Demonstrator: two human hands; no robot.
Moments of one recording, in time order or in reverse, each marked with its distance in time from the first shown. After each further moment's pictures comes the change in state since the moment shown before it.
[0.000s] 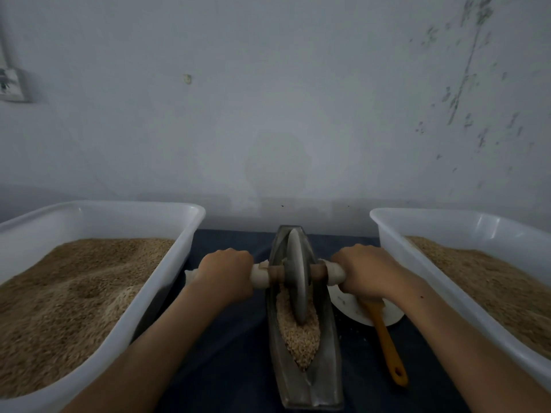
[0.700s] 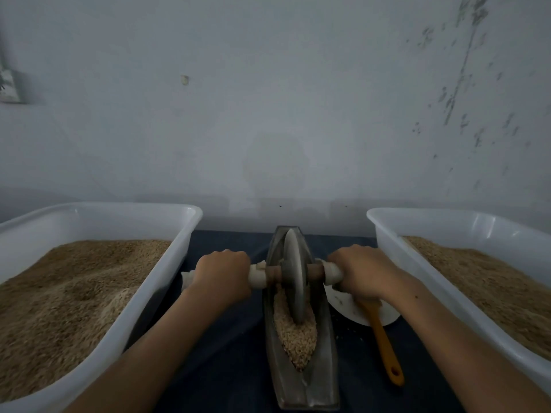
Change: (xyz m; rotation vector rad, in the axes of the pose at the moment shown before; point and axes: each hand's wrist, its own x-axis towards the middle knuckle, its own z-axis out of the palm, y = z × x) left_hand -0.003 0.004 -0.003 0.021 0.011 -0.037; right_hand 0.000 -0.001 0.000 0.014 0.020 -0.003
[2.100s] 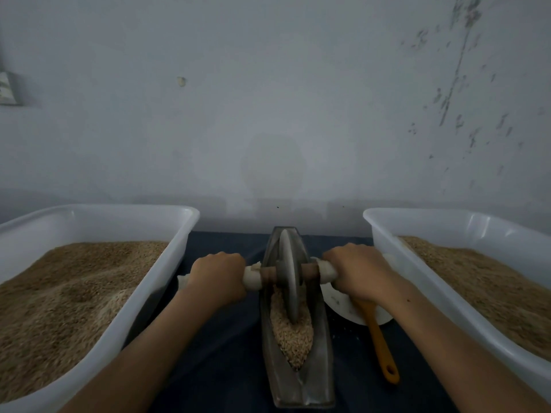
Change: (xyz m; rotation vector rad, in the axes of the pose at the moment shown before) left_hand 0.002 -0.004 0.003 -0.027 -0.037 -0.009; right_hand -0.007 -0.007 -0.003 -0.008 0.085 0.012
